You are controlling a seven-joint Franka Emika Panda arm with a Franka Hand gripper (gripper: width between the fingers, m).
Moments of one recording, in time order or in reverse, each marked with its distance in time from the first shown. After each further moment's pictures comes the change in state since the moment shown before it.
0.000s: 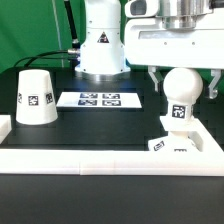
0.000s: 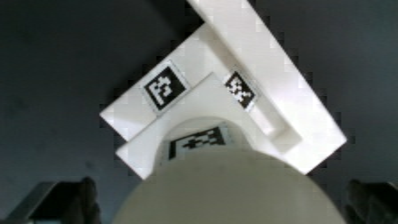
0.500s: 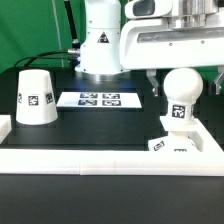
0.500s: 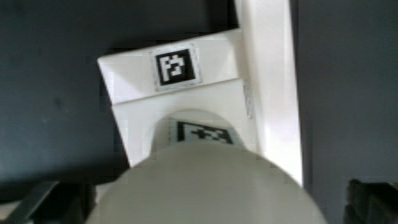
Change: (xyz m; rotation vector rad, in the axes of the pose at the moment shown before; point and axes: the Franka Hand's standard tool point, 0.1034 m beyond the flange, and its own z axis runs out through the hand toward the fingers) arm 0.001 0.000 0.001 -0.004 0.000 -0.492
